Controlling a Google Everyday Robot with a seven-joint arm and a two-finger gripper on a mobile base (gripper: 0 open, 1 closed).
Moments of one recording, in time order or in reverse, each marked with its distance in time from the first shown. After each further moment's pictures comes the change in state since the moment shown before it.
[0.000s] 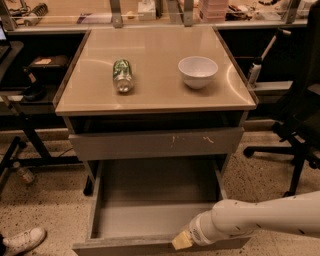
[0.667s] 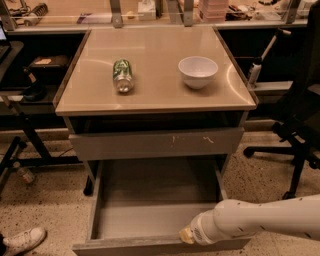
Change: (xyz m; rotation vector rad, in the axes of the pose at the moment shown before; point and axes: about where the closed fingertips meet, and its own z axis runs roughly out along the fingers) arm -0.001 0.003 -0.013 0.015 -0.012 0.029
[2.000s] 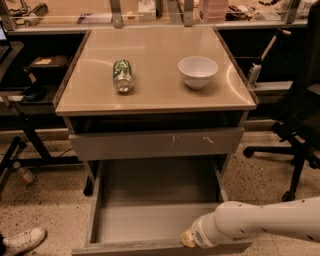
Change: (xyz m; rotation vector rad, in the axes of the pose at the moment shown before) arm 0.007 0.005 -0.003 -0.009 0.017 0.015
